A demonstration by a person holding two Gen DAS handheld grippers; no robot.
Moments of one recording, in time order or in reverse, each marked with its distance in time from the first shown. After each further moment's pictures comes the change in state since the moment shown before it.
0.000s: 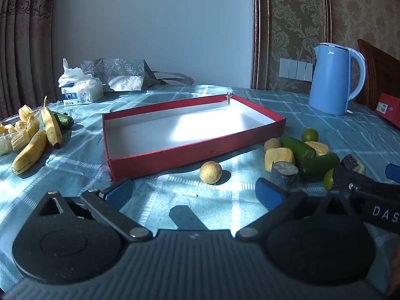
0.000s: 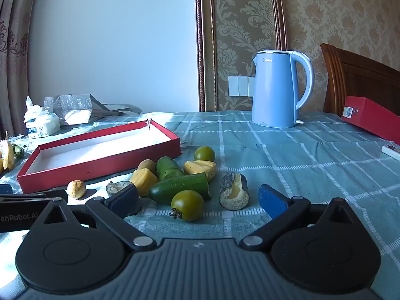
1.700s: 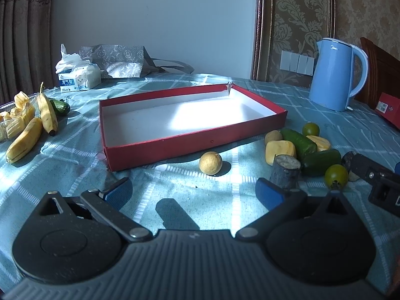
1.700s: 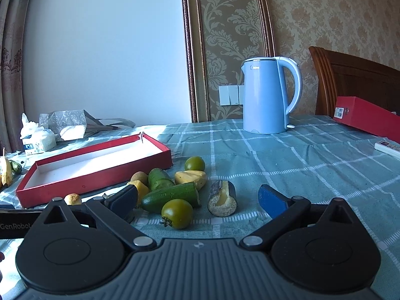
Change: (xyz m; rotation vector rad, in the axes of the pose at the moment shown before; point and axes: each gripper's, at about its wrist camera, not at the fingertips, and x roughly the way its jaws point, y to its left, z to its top) left arm 0.010 0.006 -0.001 -0.034 0.060 -0.023; right arm -0.011 -0.013 -0.001 0.087 -0.065 -0.013
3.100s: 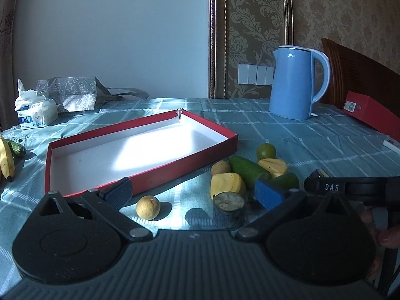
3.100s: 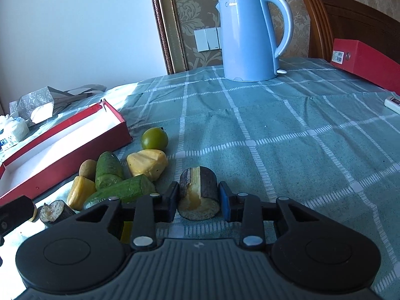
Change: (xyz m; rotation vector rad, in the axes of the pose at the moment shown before) left arm 0.015 -0.055 0.026 0.134 -0.090 -0.141; right arm 0.085 -0.044 0.020 0.085 0.297 -0.047
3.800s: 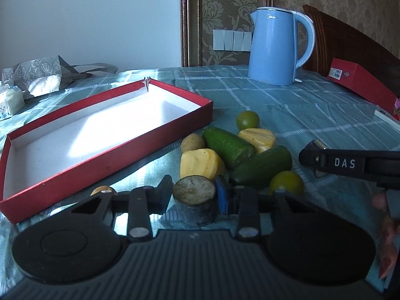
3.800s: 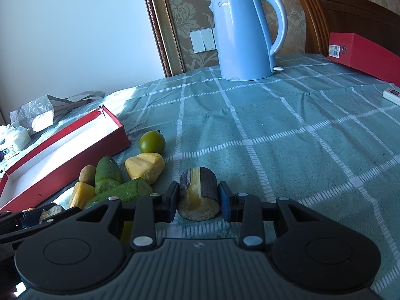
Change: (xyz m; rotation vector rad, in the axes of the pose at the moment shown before) left arm 0.048 -0.015 -0.008 0.052 0.141 -0.110; right arm 0.000 -0.006 0.000 0.034 -0.007 0.015
